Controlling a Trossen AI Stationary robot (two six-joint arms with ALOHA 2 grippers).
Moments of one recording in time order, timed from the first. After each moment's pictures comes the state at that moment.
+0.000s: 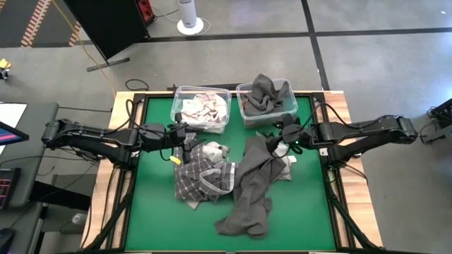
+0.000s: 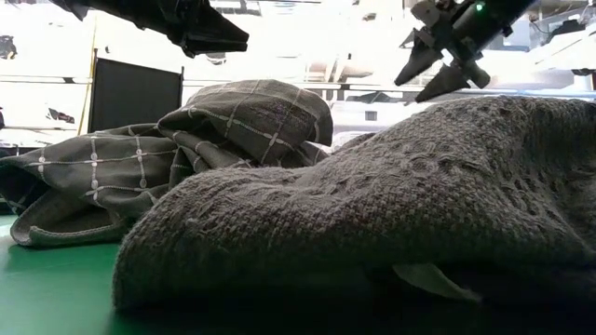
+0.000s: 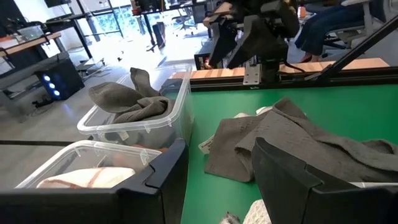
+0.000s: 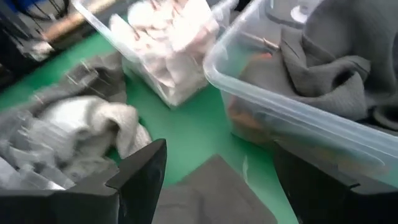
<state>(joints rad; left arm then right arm) -0.03 1.00 0.67 0.19 -0.33 0.13 0.06 1.06 0.83 -0.47 0.60 0.68</state>
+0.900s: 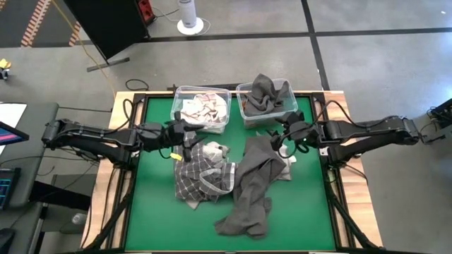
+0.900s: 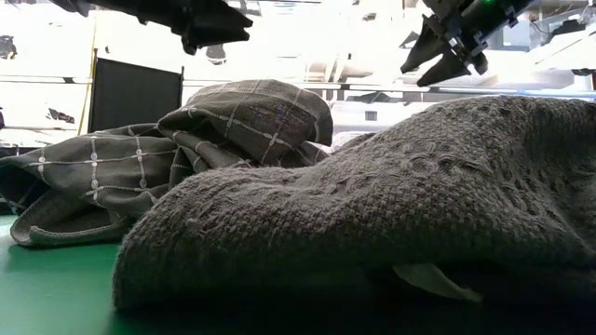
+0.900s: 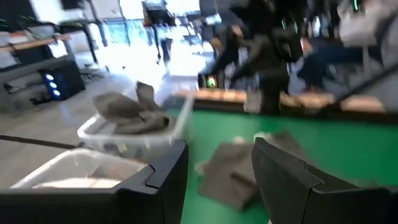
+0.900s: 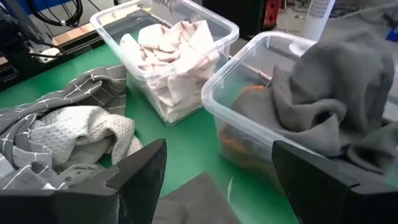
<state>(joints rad) -0.03 1.00 0.67 0.29 -0.35 0.03 0.05 0.98 0.83 -0.46 0.64 0.50</state>
